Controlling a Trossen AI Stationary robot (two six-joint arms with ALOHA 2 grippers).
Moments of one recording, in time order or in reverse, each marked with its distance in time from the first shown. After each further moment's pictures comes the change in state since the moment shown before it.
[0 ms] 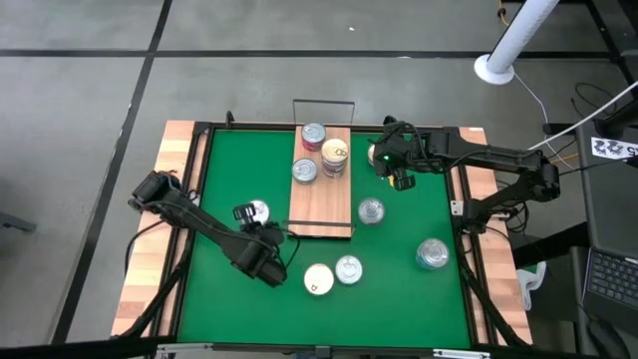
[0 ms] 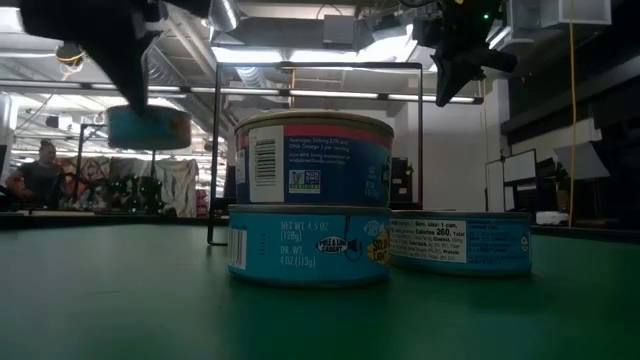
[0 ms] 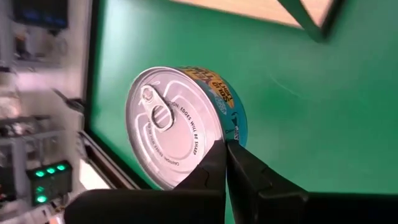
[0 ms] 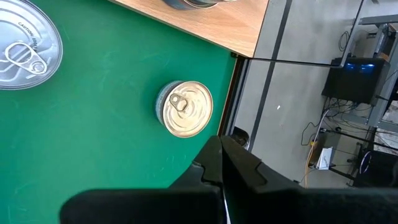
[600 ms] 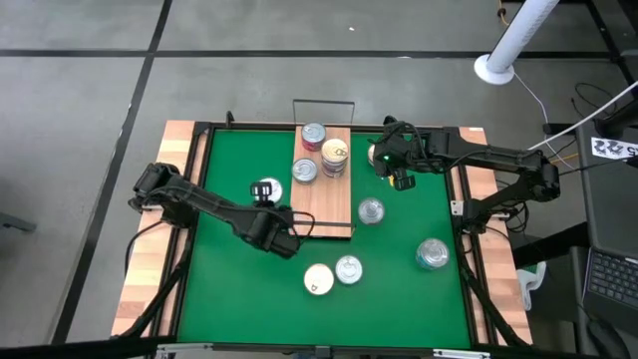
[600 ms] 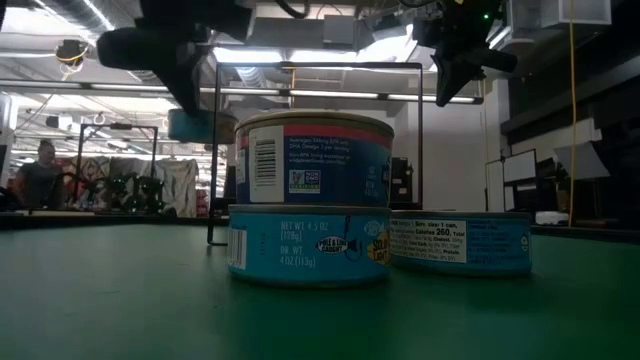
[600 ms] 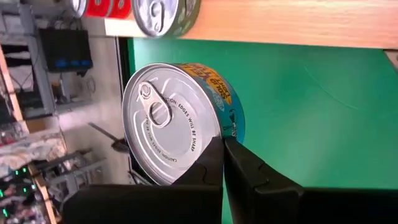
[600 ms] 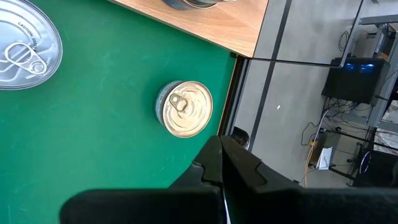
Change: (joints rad) left arm 0.179 -0.032 0.001 0.075 -0.121 0.448; right arm 0.000 0.000 0.000 0.001 0.000 0.000
